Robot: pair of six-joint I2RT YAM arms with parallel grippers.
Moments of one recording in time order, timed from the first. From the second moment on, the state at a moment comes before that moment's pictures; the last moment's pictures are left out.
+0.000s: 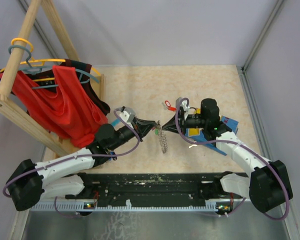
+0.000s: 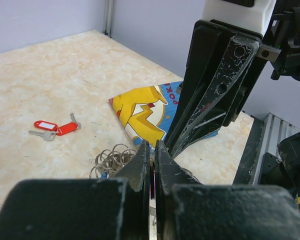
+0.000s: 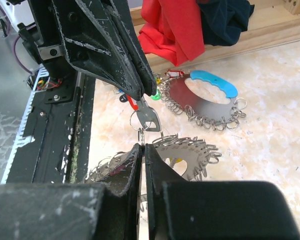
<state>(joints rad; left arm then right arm) -0.89 1.09 0.51 0.71 0.07 -0.25 0.39 1.14 0.68 0.21 -1.09 -0.13</state>
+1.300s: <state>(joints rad) -0.90 1.15 0.62 0.63 0.16 -0.23 0.41 1.14 0.68 0.22 -1.09 -0.12</state>
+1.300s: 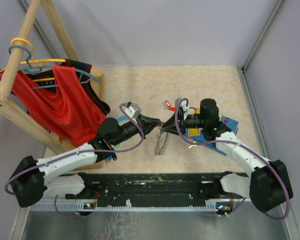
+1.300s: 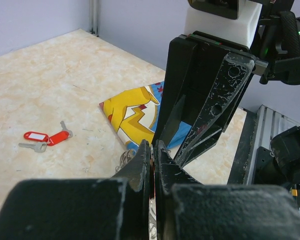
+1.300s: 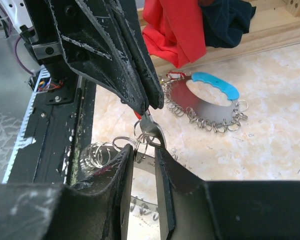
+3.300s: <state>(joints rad) -0.91 1.08 0.34 1.08 0.16 -0.09 0.40 1.21 0.62 0.70 -1.21 0.45</state>
